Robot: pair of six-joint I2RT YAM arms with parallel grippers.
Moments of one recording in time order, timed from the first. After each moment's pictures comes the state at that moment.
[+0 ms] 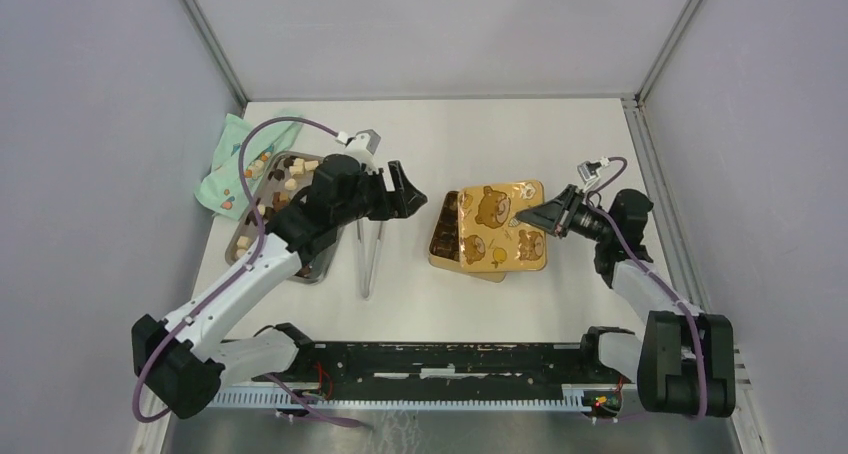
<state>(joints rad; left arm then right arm) -0.60 1.13 0.99 -0.33 0.09 -0.57 -0.12 1.13 0.41 0.47 -1.12 0.87</state>
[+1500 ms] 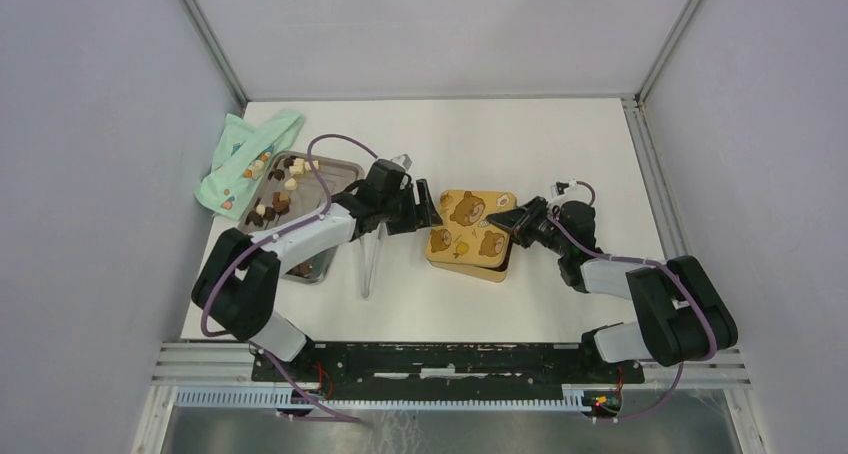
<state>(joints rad) -0.60 1.53 0.96 -0.20 0.17 -0.70 0.26 1.39 0.32 0.76 -0.47 1.25</state>
